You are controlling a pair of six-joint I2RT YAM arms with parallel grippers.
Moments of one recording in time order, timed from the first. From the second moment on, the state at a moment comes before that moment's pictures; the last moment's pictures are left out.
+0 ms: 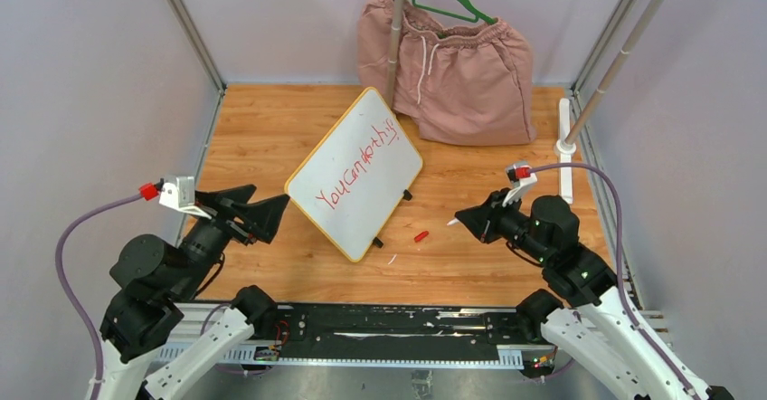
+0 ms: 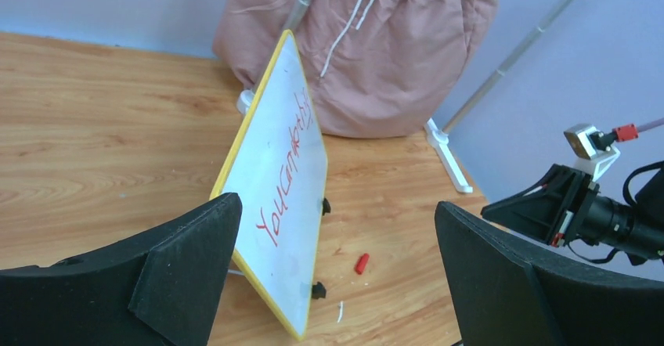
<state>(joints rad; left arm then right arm) -0.64 0.31 1.01 -0.62 -0.21 -0.44 0.59 0.51 0.64 -0.41 -0.14 0.43</state>
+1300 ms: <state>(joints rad) -0.64 0.07 0.60 -0.71 -0.27 -0.74 0.59 0.67 0.57 -0.25 -0.16 0.42</state>
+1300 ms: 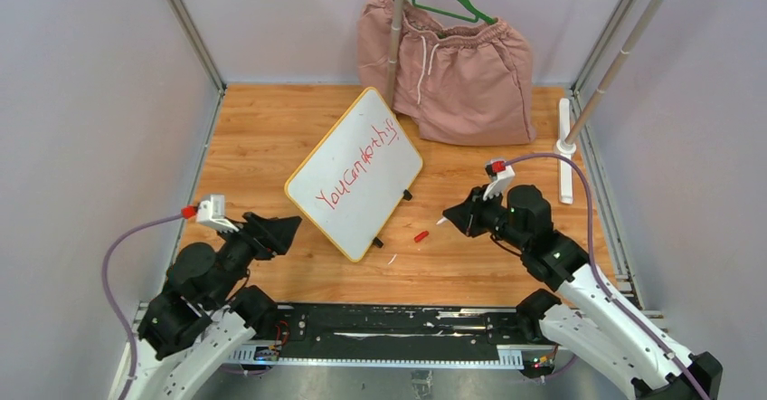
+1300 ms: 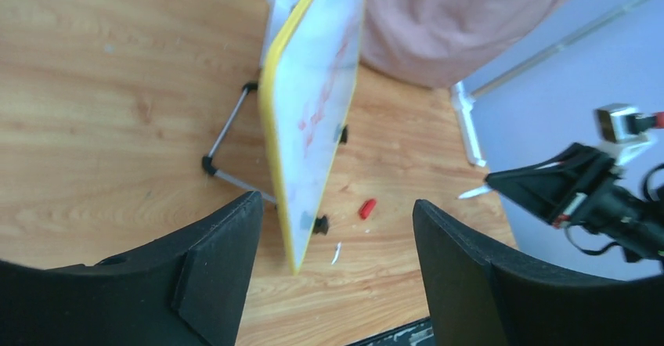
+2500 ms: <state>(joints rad) -1.05 1.39 1.34 -0.69 0.11 -0.10 0.59 0.20 0.59 -0.60 0.17 0.38</state>
